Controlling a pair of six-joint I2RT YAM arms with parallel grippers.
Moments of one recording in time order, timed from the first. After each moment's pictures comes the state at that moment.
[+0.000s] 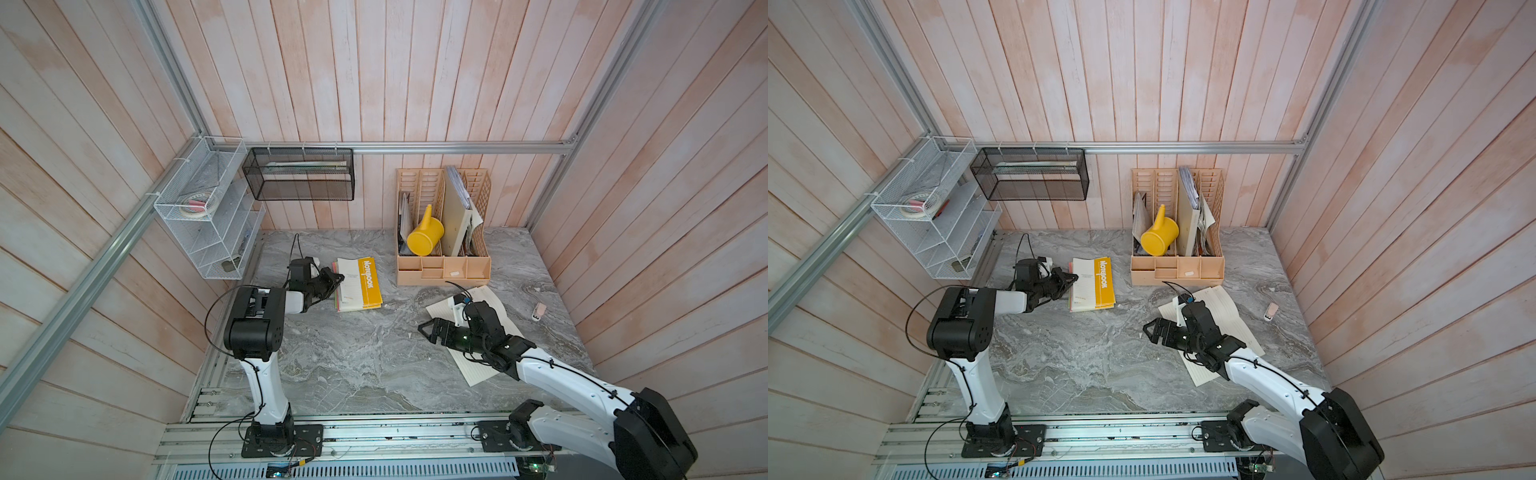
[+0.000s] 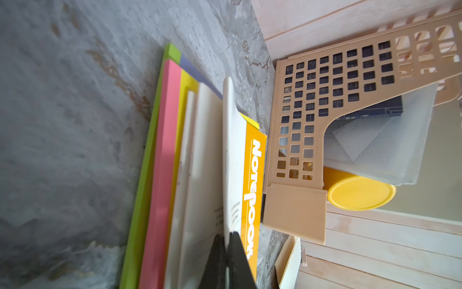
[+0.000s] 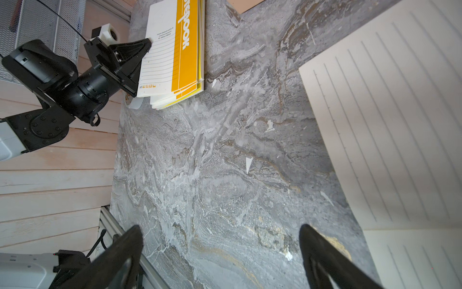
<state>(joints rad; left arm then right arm) -0.05 1.99 0.98 0.42 0.62 -0.92 0.60 1.10 0.50 -0.07 -0.29 0.81</state>
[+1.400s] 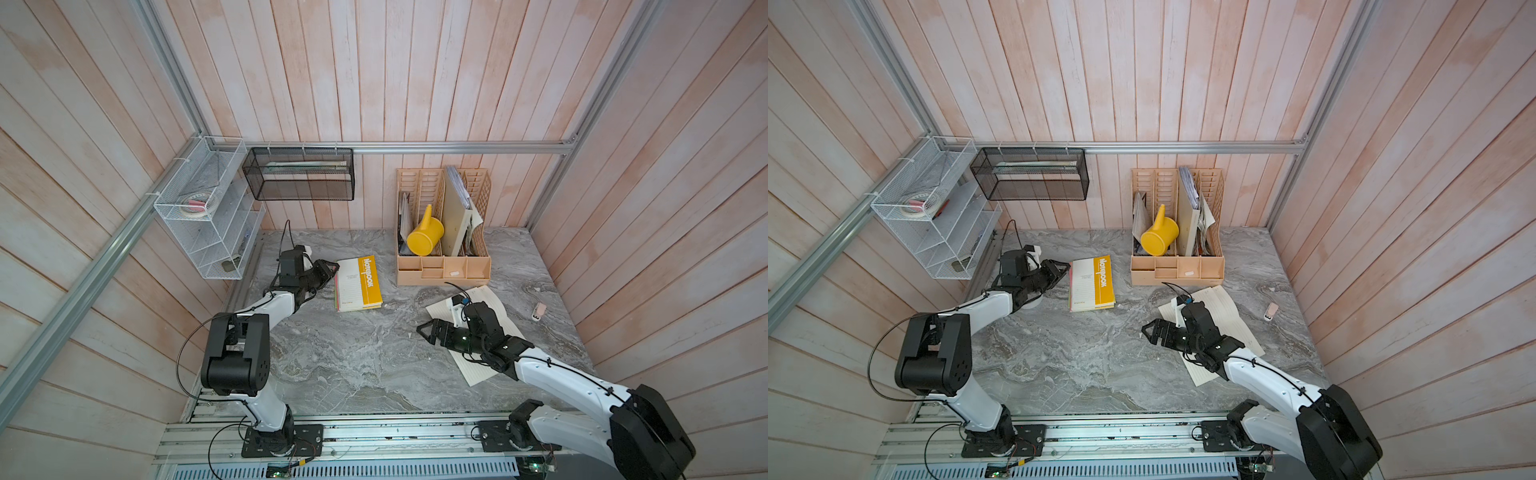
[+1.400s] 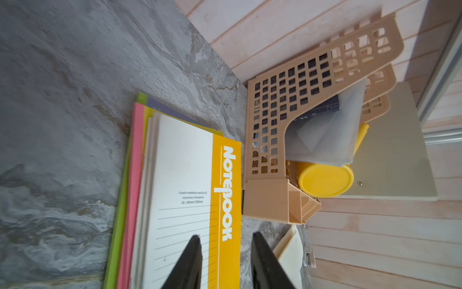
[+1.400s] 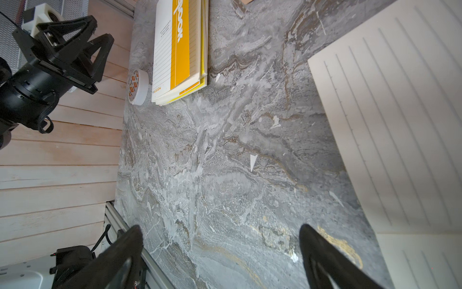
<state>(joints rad) -0.06 1.69 0.94 0.23 0.57 -0.81 0.60 1.12 0.49 -0.04 -0.32 0.81</state>
